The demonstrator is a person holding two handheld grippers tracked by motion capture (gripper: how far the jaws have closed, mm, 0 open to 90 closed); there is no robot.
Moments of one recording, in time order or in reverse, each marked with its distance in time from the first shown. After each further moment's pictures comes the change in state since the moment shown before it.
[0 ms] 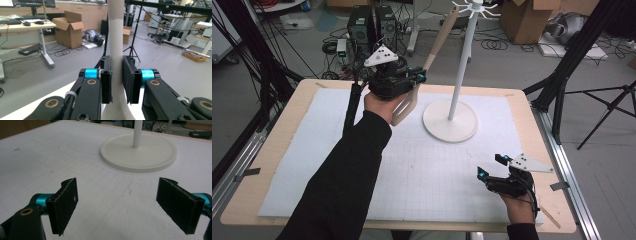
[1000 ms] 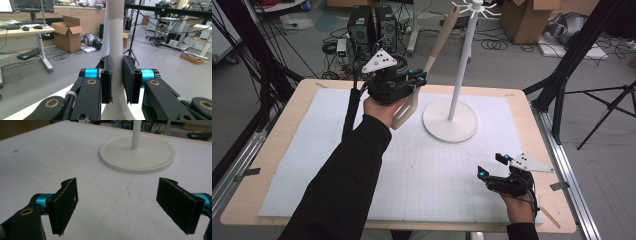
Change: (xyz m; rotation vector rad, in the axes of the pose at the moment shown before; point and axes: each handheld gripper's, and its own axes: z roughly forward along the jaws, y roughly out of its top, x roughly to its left) left arm -0.008 -0.004 -0.008 -0.041 -0.005 0.018; right arm 0.000 0.001 0.000 -0.010 -0.007 -0.002
